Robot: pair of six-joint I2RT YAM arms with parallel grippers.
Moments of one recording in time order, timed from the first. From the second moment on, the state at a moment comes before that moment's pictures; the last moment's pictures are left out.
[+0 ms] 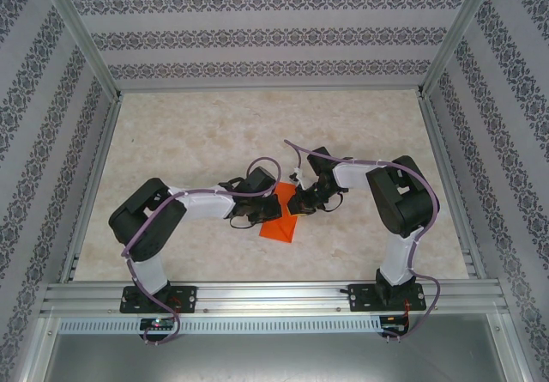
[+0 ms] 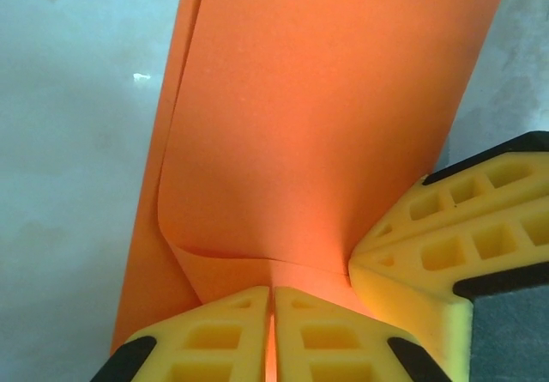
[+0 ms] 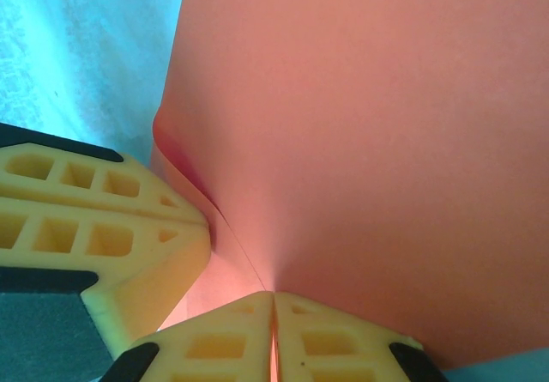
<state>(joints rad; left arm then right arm) -0.79 1.78 0.92 -0.15 0.26 -0.99 0.45 1.90 0.99 -0.51 -0.76 0.15</state>
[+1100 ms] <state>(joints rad) -0.77 1.76 0.94 -0.15 0.18 -0.95 0.45 1.92 1.00 -0.51 -0.79 0.16</state>
